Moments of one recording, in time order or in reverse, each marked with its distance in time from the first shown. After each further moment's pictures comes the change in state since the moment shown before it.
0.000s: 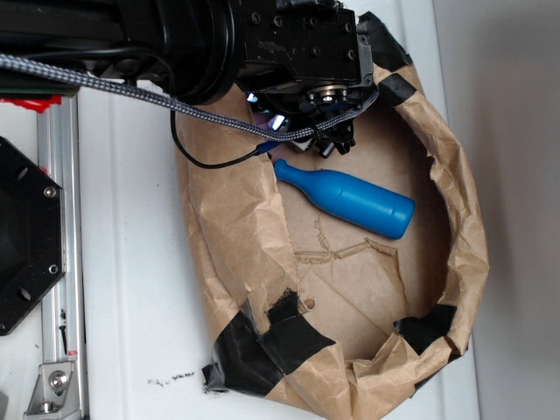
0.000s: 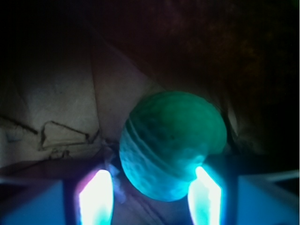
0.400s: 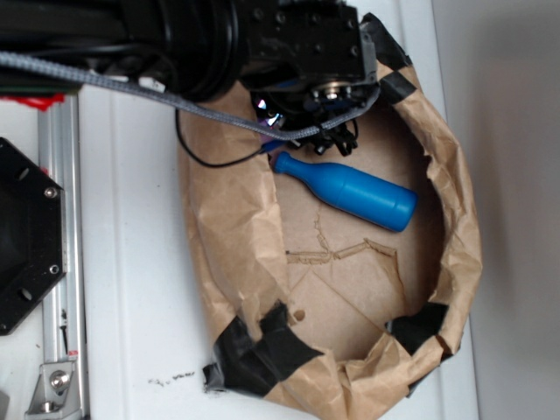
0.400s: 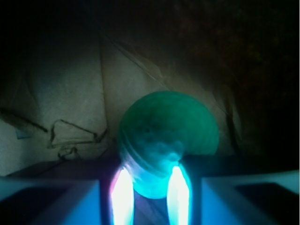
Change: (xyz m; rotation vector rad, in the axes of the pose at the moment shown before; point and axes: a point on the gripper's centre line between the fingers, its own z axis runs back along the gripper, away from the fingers) arm 0.001 -0.003 0.002 -0.012 0.002 -0.025
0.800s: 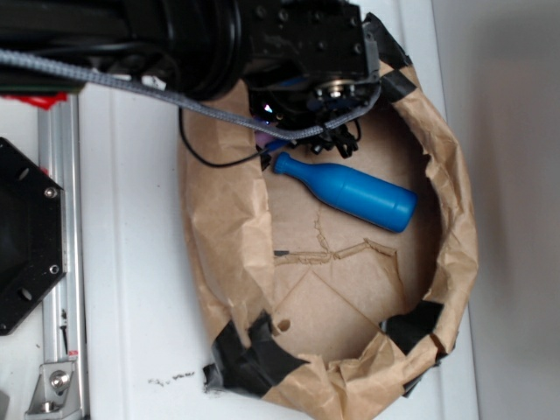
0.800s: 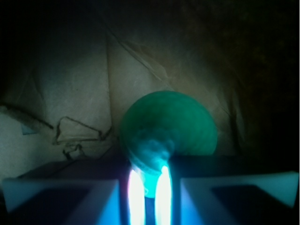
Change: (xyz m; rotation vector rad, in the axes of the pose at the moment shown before) arm -0.001 -0.002 0.001 -0.003 0.014 -0.027
